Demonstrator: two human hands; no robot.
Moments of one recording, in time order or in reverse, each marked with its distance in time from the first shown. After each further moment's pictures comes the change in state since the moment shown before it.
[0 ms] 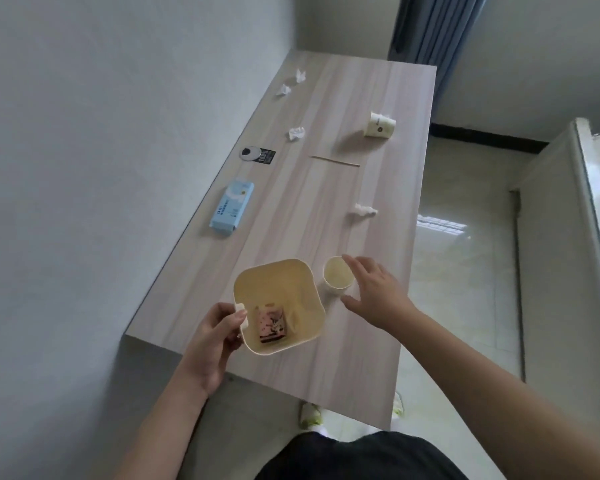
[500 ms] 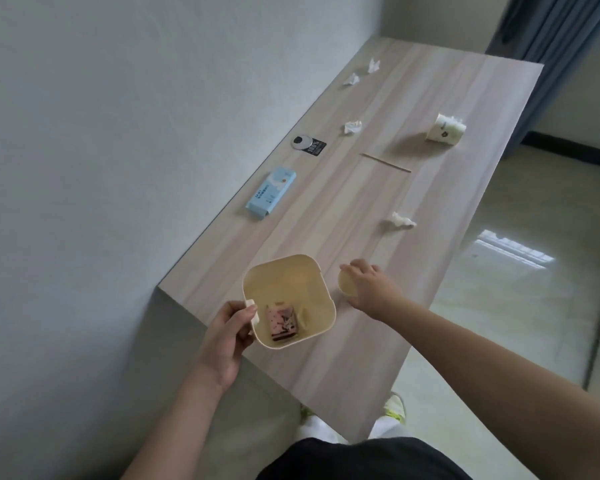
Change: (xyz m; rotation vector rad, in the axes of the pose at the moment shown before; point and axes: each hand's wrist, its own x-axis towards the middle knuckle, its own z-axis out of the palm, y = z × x) left_hand -0.030 -0.019 0.065 -0.114 0.349 0.031; right_hand 0.078 0.047 0.031 -0.056 -0.217 -0.302
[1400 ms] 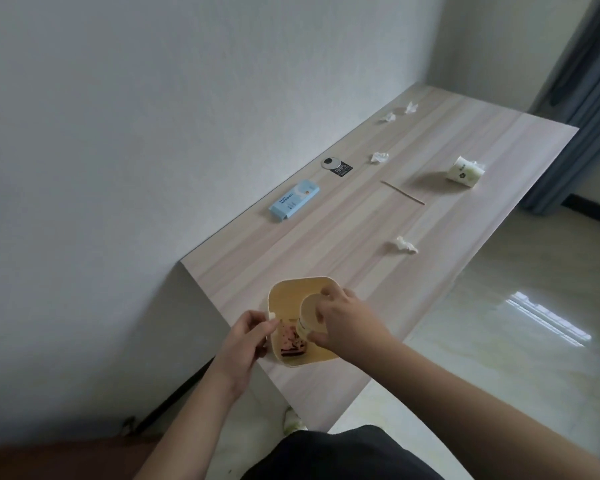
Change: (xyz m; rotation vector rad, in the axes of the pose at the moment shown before) left_hand -0.076 -0.046 0.053 0.085 0.041 0.069; right_hand -0.124 -0.075 -0.077 -0.127 -0.034 -0.351
